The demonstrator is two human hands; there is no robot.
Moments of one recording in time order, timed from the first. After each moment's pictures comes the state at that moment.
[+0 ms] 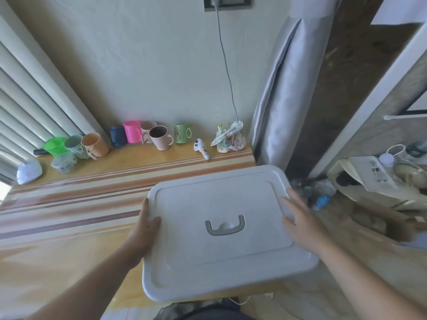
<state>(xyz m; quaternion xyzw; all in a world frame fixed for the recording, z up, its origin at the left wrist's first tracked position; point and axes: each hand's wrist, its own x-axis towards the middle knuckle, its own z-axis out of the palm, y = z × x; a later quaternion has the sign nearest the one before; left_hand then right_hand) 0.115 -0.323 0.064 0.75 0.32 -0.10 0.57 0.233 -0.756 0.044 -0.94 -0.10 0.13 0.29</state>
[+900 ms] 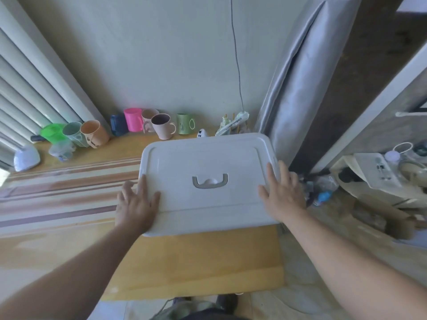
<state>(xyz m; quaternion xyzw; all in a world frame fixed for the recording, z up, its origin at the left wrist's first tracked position) 0.163 -0.285 0.042 0.95 0.27 -0.03 0.14 0.287 -0.668 0.045 -0.99 -0.09 0.08 0.03</state>
